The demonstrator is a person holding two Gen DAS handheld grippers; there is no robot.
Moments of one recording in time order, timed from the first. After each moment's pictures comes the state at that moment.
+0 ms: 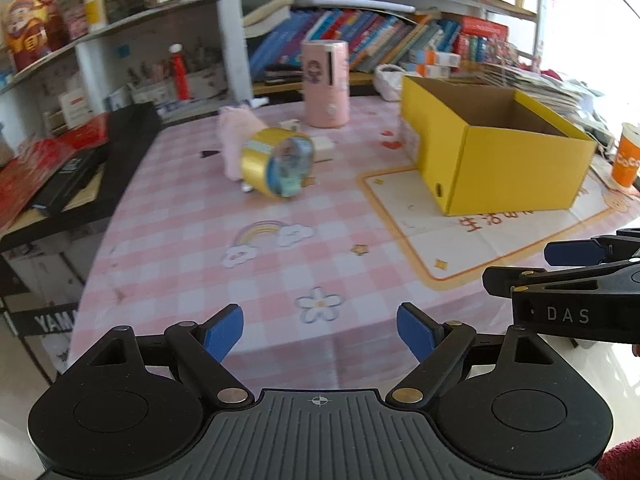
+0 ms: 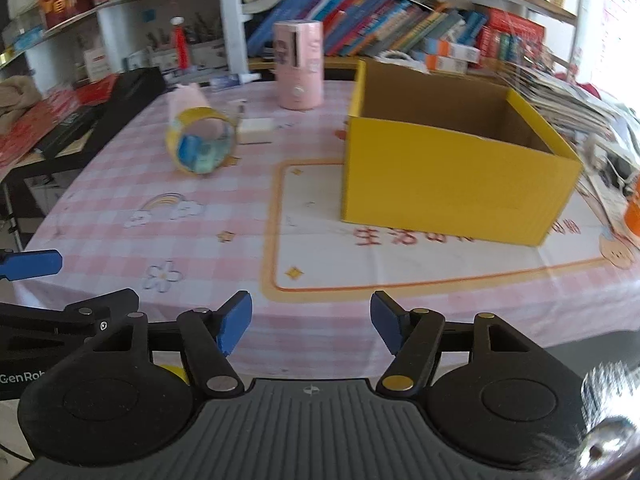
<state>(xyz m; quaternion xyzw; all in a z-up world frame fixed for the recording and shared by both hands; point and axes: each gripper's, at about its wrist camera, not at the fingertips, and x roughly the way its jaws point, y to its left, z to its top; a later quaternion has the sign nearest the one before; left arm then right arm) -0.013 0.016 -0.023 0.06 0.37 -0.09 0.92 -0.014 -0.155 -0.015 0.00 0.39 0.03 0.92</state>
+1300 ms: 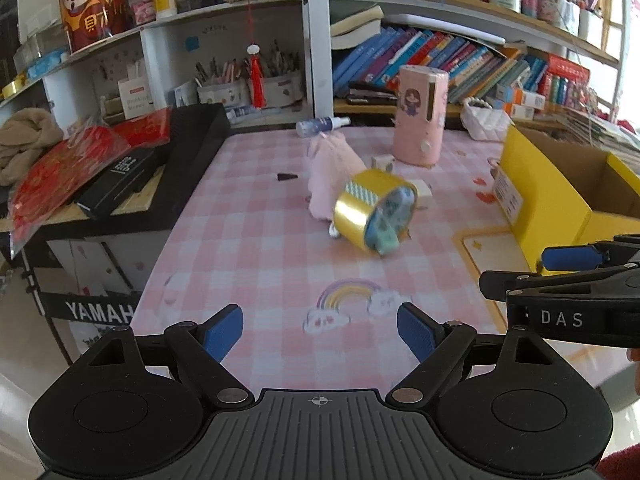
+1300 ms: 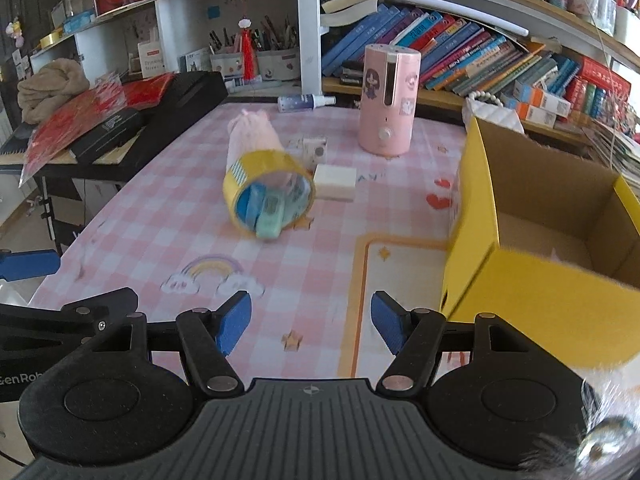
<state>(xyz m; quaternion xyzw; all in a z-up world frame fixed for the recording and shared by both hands) 0.065 0.055 -0.014 0.02 0.35 0.00 0.93 0.093 -0.106 -0.008 -0.03 0.37 0.12 0.92</state>
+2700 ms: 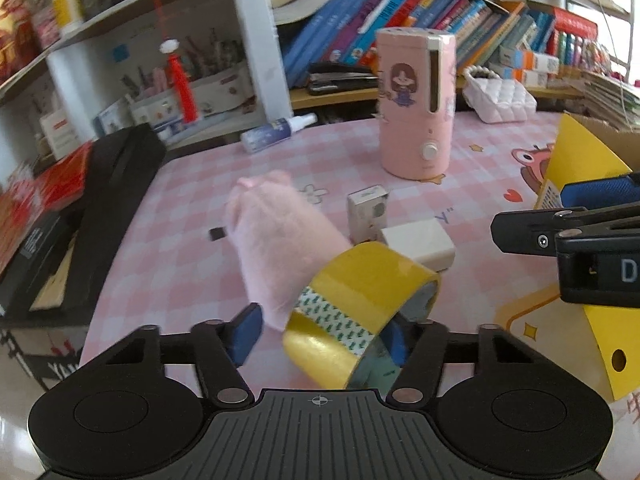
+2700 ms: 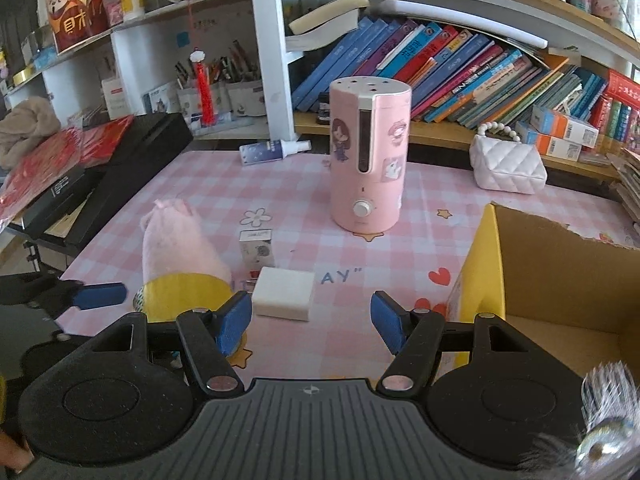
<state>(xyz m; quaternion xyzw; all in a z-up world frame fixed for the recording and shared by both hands) 0.232 0.006 -0.054 0.09 0.38 -0.04 0.92 0.241 -0.136 -0.004 -0.01 0.35 0.13 0.93</state>
